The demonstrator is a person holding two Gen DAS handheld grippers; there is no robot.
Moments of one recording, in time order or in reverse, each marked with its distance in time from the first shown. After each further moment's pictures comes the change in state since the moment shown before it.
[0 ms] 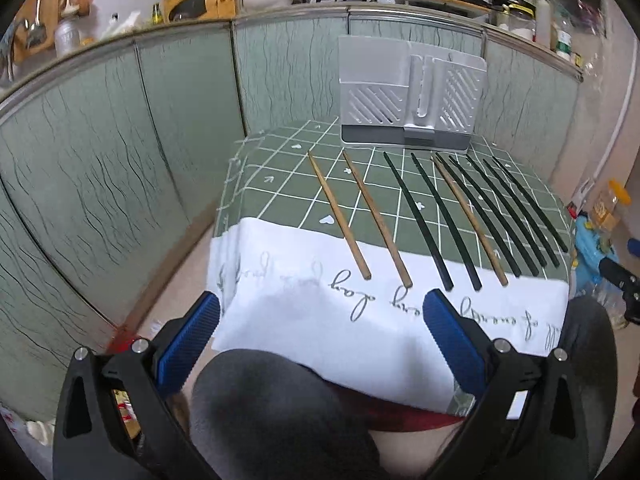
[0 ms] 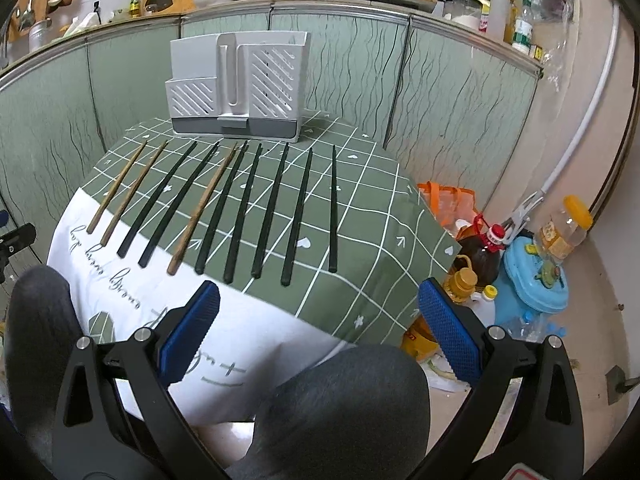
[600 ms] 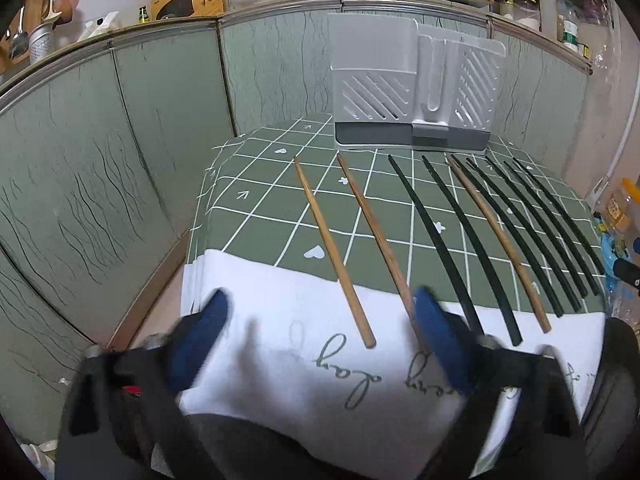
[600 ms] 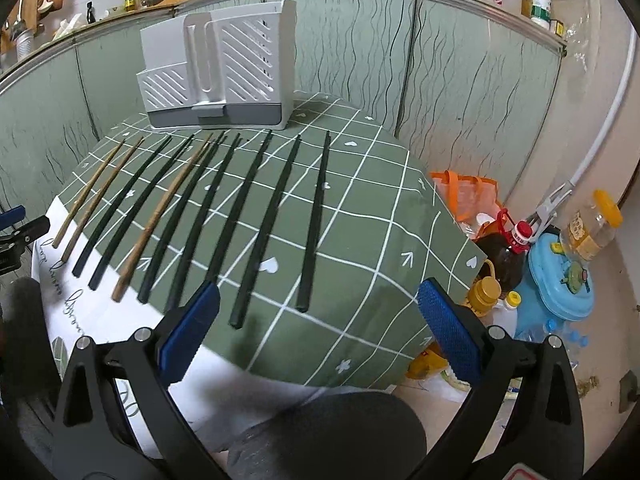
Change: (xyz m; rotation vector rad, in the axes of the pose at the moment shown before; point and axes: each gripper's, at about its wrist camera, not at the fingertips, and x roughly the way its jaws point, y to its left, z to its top) left arm 0.071 -0.015 0.019 0.040 -0.013 0.020; right arm 0.068 -0.033 0.015 0.012 0.048 0.062
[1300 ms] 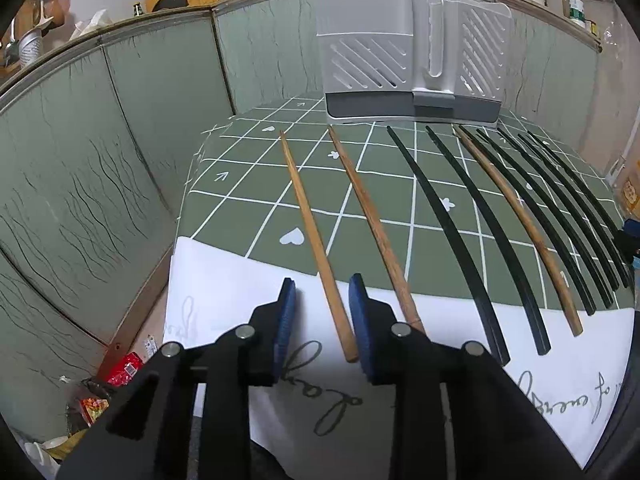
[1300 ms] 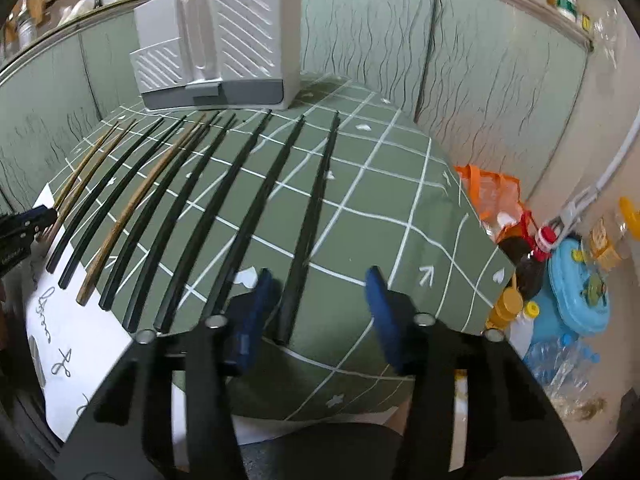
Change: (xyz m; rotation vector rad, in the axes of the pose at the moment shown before) left arm 0.028 -0.023 -0.007 0.019 0.036 0.050; right arm 0.041 -0.003 0.005 -0.062 0.037 0.065
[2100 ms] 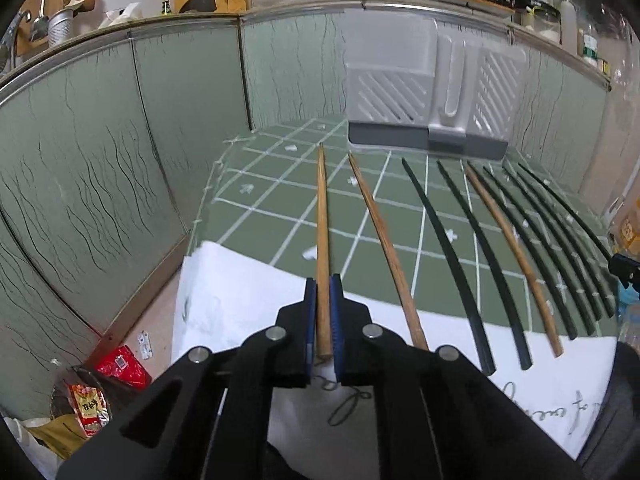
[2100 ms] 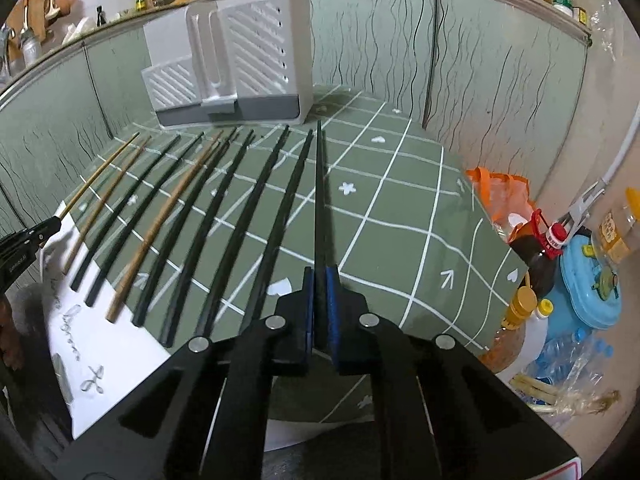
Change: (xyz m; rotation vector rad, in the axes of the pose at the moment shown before) left arm -0.023 0.021 0.003 -0.101 -0.072 -0.013; right arm -0.019 0.003 0.005 0.076 -0.044 0.041
